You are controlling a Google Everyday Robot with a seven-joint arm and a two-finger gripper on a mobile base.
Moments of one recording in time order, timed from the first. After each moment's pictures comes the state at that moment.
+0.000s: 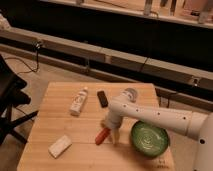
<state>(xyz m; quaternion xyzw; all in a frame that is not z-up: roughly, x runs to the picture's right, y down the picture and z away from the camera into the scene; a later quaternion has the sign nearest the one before) 0.019 0.256 0.829 -0.34 -0.21 -0.21 0.89</state>
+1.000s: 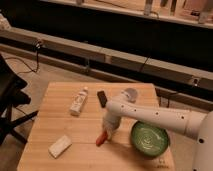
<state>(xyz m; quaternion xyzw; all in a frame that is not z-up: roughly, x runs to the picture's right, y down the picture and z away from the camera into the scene) 0.018 0.252 0.822 -0.34 -0.21 -0.22 0.89</state>
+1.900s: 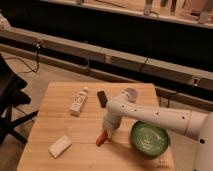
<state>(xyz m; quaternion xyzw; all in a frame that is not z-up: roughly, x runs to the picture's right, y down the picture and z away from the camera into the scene) 0.020 0.249 0.823 -0.34 -0.21 -0.21 0.89</state>
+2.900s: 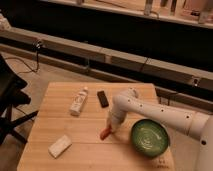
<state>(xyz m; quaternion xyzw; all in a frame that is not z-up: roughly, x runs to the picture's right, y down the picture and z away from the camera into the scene) 0.047 0.223 0.838 -0.33 -0.22 -0.19 0.90</state>
